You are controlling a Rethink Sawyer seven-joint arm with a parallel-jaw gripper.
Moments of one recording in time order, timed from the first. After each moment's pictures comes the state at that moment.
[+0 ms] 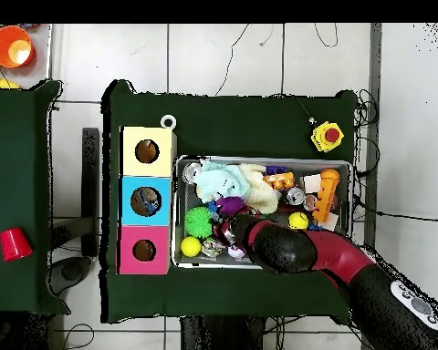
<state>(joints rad) -1.06 -0.55 0.82 2.06 -0.38 0.39 0.98</state>
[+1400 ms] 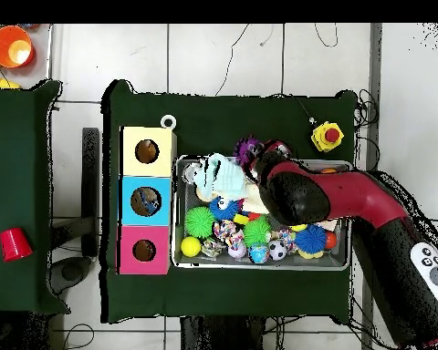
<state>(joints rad) -0.93 -0.63 0.80 1.69 -0.61 0.40 0.98</state>
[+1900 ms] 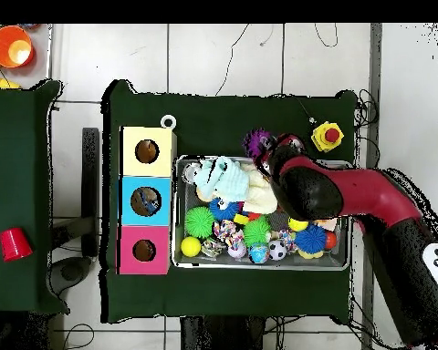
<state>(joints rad) -0.95 -0.62 0.80 1.66 -0.62 0.40 0.98</state>
